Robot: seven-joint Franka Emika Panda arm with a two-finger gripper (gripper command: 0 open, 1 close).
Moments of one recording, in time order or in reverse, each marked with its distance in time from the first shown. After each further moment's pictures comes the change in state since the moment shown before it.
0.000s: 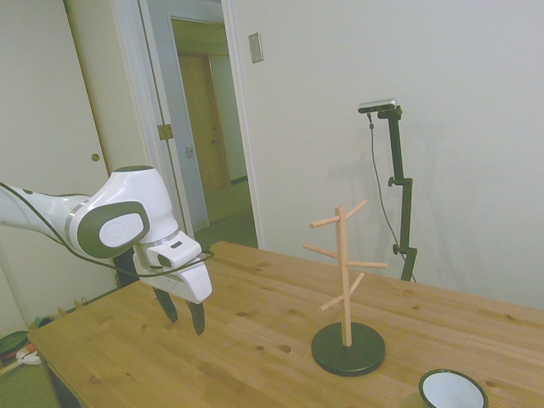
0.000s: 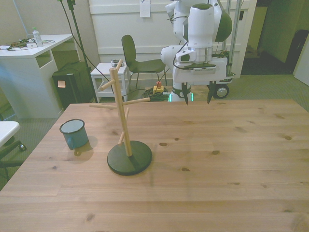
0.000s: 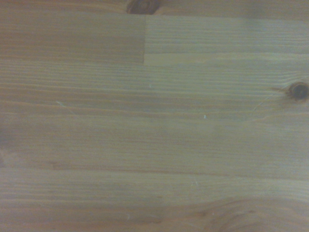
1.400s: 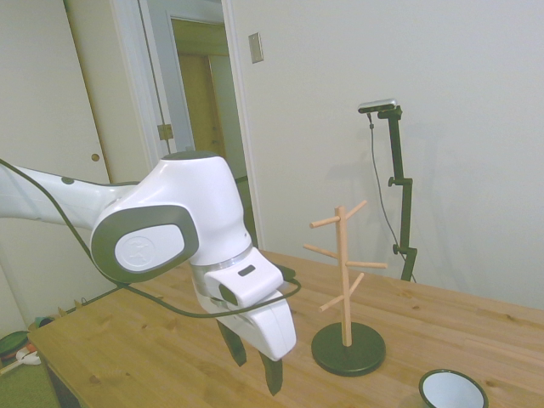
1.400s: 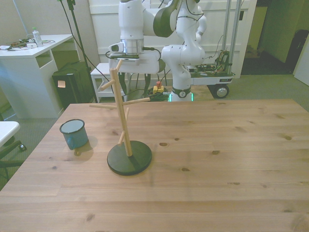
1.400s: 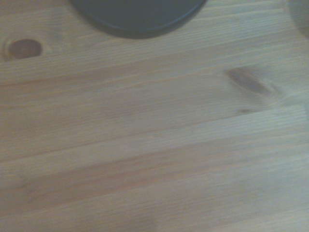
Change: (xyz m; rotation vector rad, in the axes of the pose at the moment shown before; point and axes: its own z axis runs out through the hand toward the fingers) arm 0.148 0.218 -0.036 -0.043 0.042 0.247
